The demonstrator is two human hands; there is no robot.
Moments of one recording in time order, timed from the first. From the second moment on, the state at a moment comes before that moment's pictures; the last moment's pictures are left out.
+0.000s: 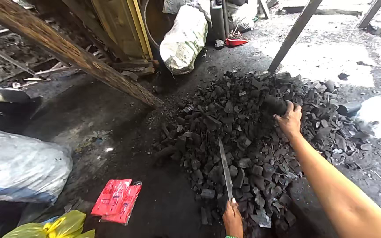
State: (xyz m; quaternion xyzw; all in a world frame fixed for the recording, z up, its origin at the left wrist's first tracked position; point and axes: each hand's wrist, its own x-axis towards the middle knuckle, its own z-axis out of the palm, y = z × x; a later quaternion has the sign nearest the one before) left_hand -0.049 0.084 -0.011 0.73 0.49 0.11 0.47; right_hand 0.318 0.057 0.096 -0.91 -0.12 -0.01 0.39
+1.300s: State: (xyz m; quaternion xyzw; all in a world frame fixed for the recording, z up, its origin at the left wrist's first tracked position) left_hand -0.012 -0.024 0.021 0.91 0.15 -0.01 0.37; right_hand 0.160 -0.183 -0.052 -0.88 0.09 0.27 0.38
